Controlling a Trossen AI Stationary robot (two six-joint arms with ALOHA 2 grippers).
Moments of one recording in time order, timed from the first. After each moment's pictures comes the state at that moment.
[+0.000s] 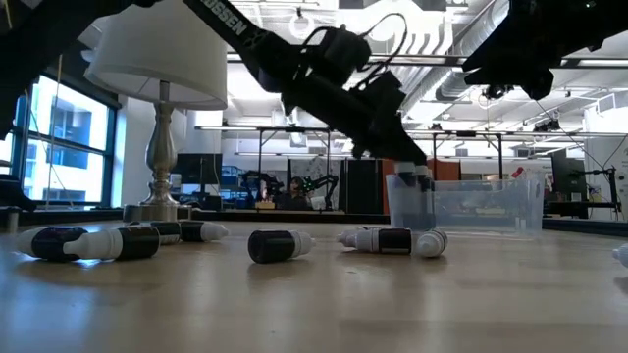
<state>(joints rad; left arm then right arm) 0.22 2.11 1.50 0.17 0.16 0.04 0.20 0.58 0.45 -0.20 0.59 0.47</state>
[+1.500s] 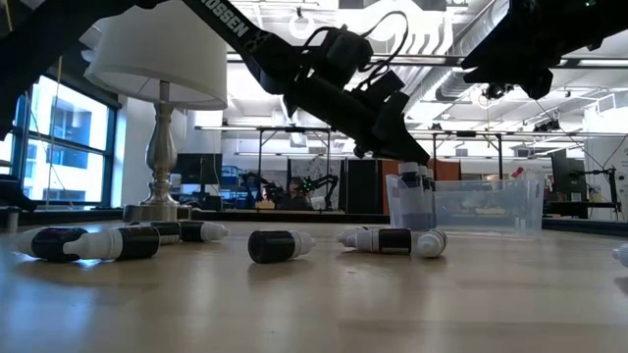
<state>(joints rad) 0.22 2.13 1.51 0.18 0.14 0.07 0.20 0.58 0.45 -0.18 0.59 0.47</state>
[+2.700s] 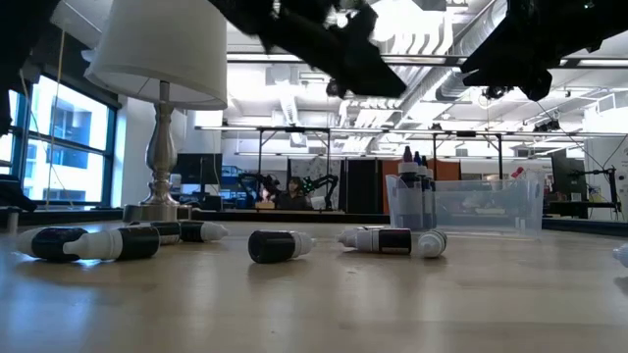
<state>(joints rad) 0.22 1.84 1.50 -0.05 0.14 0.16 0.20 0.60 0.44 -0.18 0.59 0.47</state>
